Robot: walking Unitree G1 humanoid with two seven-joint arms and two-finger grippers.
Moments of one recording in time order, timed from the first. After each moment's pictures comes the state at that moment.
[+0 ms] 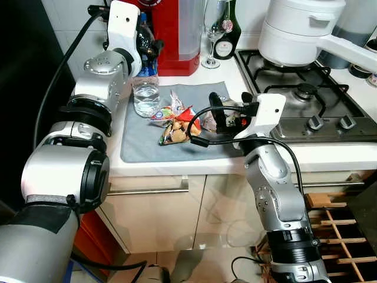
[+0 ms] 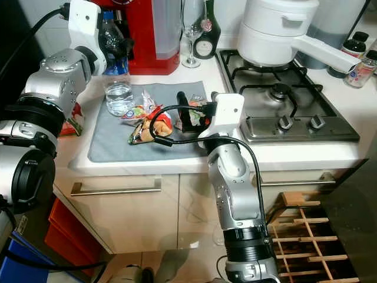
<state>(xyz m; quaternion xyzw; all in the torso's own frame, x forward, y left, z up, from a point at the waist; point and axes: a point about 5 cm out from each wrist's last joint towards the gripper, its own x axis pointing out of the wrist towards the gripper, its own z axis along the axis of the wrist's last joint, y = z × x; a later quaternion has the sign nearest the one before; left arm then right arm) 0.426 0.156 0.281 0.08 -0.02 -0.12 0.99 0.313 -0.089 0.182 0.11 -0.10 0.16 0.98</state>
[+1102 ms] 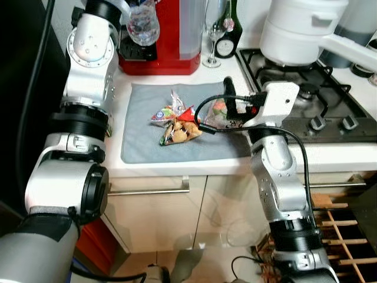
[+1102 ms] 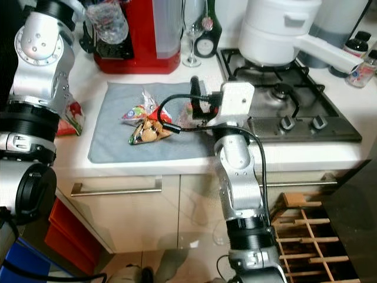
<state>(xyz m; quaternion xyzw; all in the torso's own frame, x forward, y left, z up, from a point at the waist) 0.383 0.147 0.367 0.13 -0.39 -0.05 0.91 0.324 -0.103 0.205 0.05 -0.19 0.08 0.98</state>
